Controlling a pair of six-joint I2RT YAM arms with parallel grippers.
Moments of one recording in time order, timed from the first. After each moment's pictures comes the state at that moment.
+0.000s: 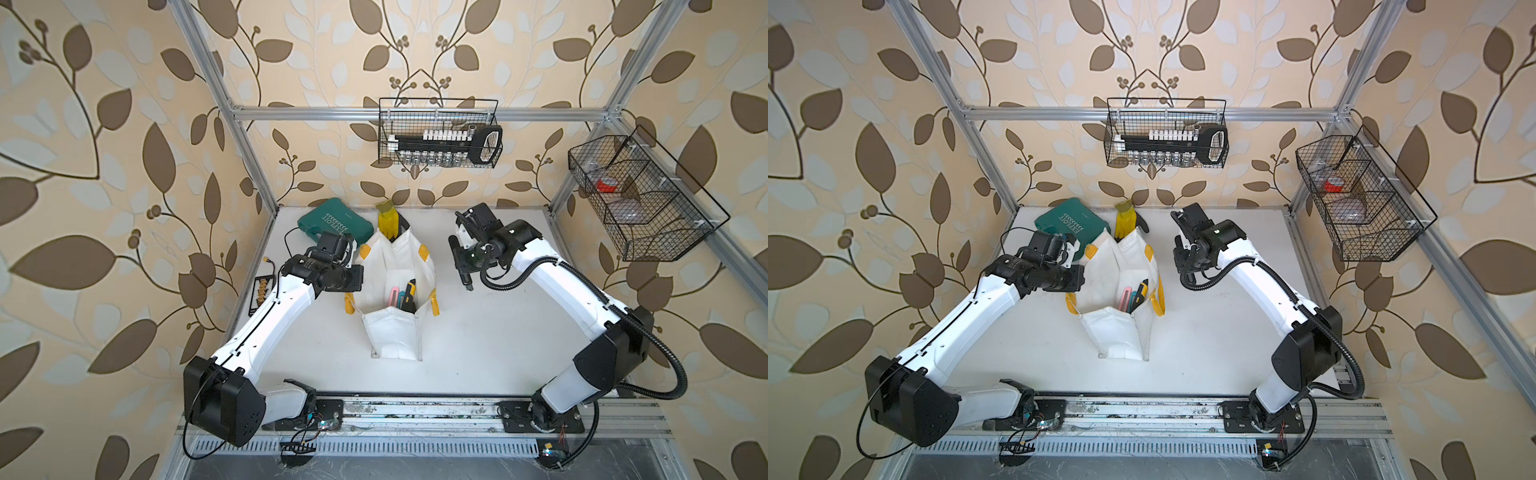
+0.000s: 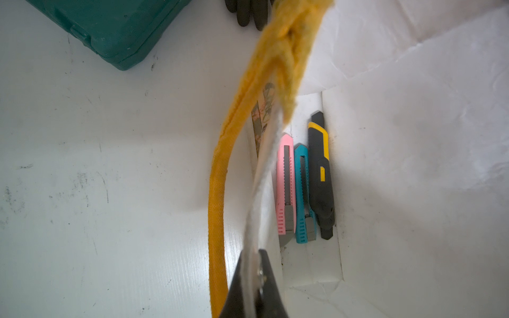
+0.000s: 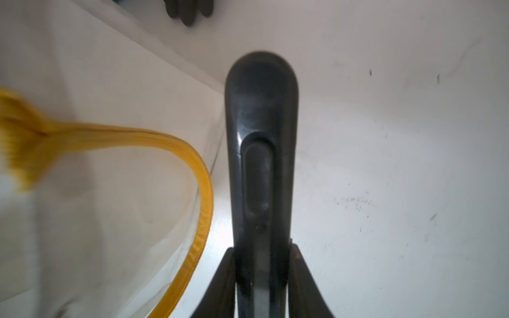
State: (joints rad) left arm -0.31 1.27 1.14 -0.87 0.14 -0.29; right arm 0.52 1.61 1.67 -1.13 0.08 0.29
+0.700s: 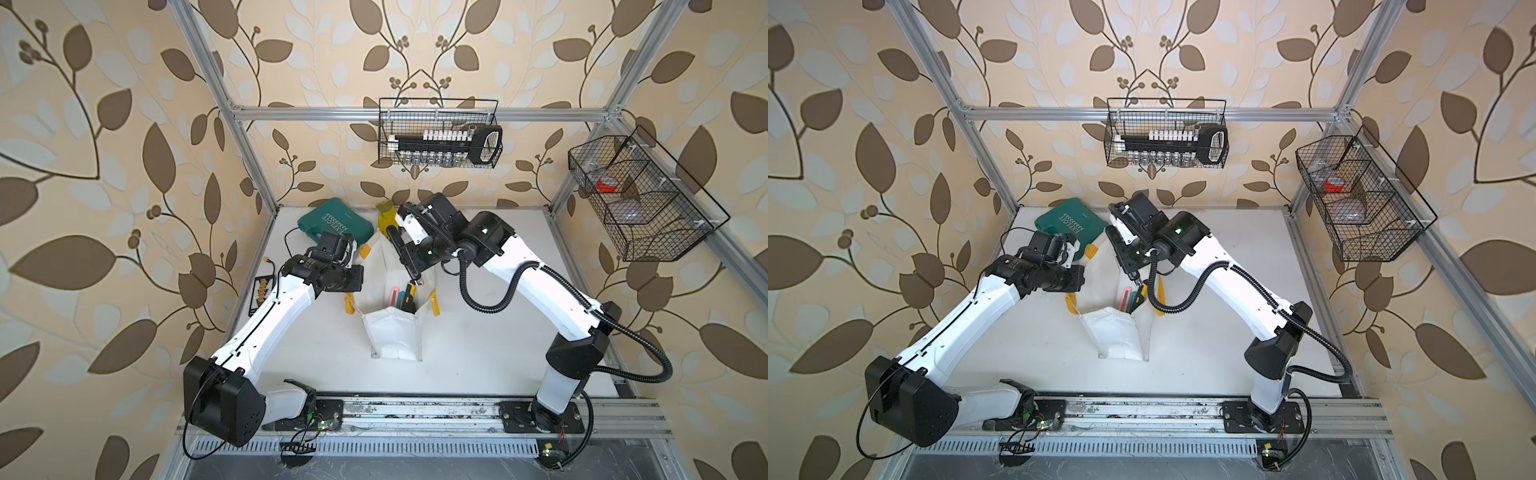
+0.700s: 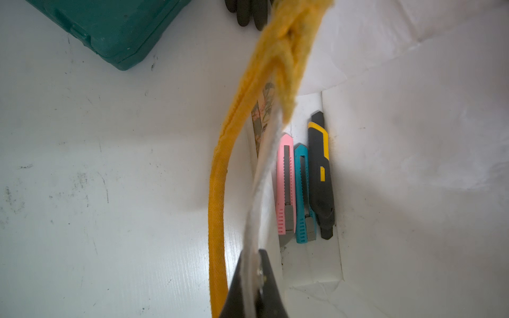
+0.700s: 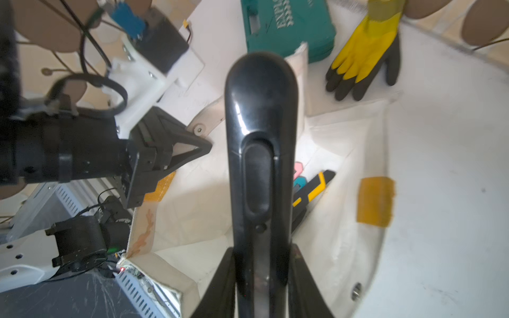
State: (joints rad) left arm -0.31 1.27 1.14 -0.87 0.14 -0.29; right arm 0.83 1.82 2.06 -1.16 -0.02 0.30
